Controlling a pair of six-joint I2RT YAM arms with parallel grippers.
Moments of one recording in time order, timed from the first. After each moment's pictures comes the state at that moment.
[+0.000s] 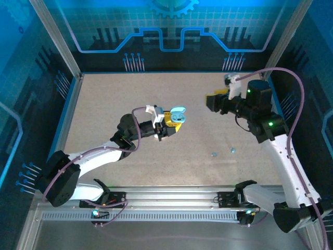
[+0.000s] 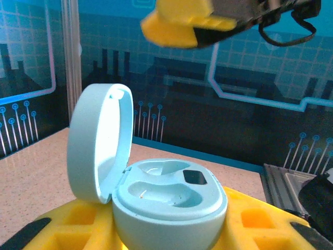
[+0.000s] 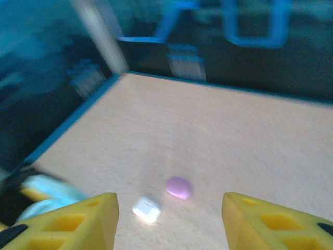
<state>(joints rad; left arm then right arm) -0.62 1.34 0.63 0.84 0.58 -0.17 0.20 1.05 1.25 -0.63 -0.36 0.20</state>
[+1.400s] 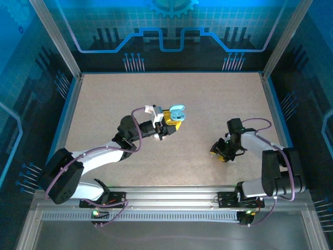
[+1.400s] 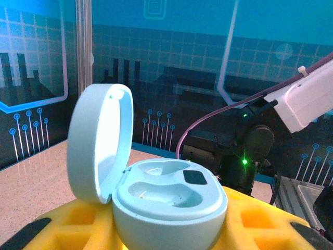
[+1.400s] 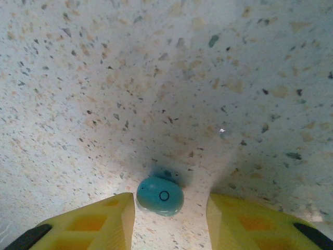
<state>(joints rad) -0.62 1.36 0.62 0.91 0.54 -0.19 0.09 1.41 0.65 -0.70 -0.38 0.68</state>
